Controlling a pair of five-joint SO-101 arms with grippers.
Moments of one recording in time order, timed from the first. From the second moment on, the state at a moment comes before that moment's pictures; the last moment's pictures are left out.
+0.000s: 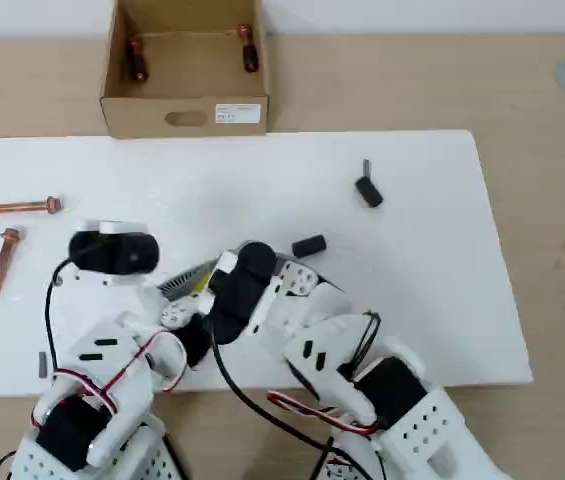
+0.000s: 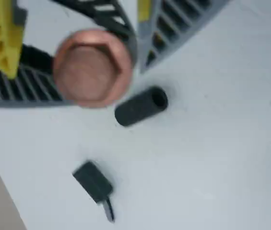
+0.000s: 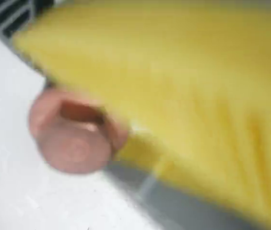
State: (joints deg) left arm 28.7 -104.1 75.3 55.7 21.4; right arm -42.7 -79.9 72.9 46.3 16.7
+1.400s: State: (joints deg) left arm -11.9 -104.1 91.6 55.7 -3.0; right arm -26.3 -79.5 69.0 52.7 -0.8
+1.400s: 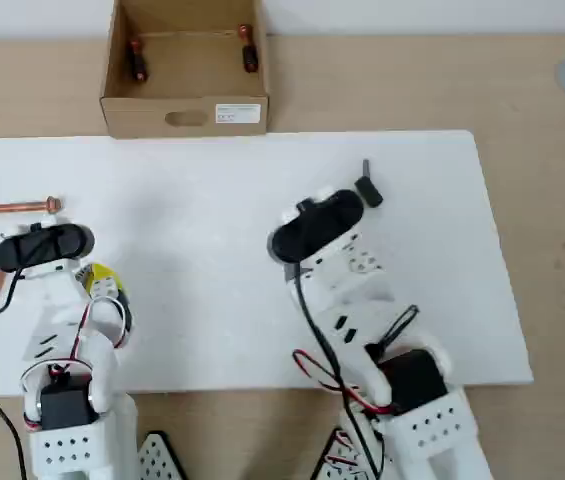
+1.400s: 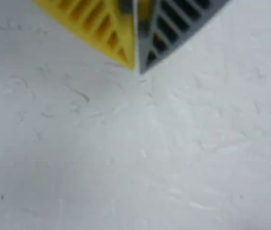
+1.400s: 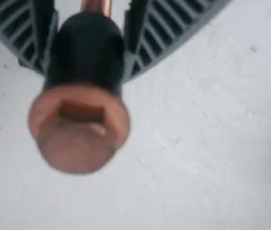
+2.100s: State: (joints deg) left arm -12.0 -104.1 95.9 55.7 -3.0; right arm -26.3 -26.6 19.8 56.8 1.5
